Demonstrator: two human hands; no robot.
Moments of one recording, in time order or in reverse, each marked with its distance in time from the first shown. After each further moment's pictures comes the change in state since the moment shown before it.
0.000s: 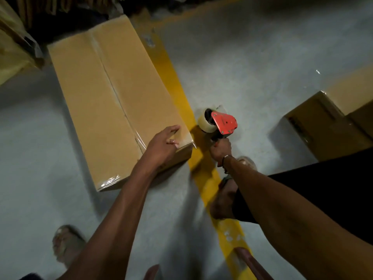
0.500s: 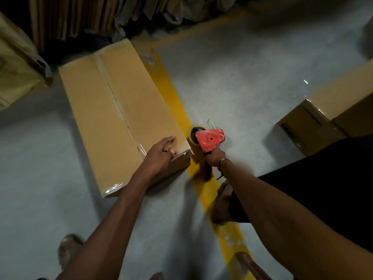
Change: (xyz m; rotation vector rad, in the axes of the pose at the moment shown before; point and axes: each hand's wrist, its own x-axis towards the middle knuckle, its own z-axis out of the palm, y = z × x) left_hand -0.010 -0.006 -0.006 0.049 0.026 0.090; right_hand -0.031 -0.027 -0.027 -0.007 -0.229 0.015
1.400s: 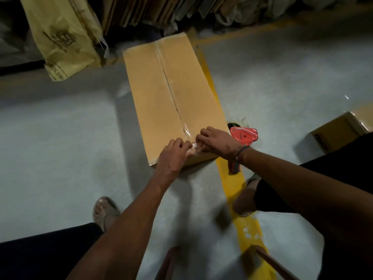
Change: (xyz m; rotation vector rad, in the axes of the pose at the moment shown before) left_hand -0.051 -0.109 -0.032 0.748 0.357 0.397; right_hand -0.091 -0.119 0.011 -0.717 0.045 -1.303
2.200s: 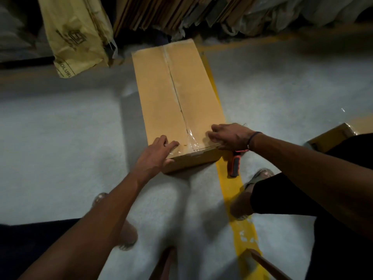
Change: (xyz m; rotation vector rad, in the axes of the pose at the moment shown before) left_hand -0.023 -0.050 -0.051 0.048 -0.220 0.004; right_hand -0.003 0.021 -0.057 -0.252 -0.385 0.008
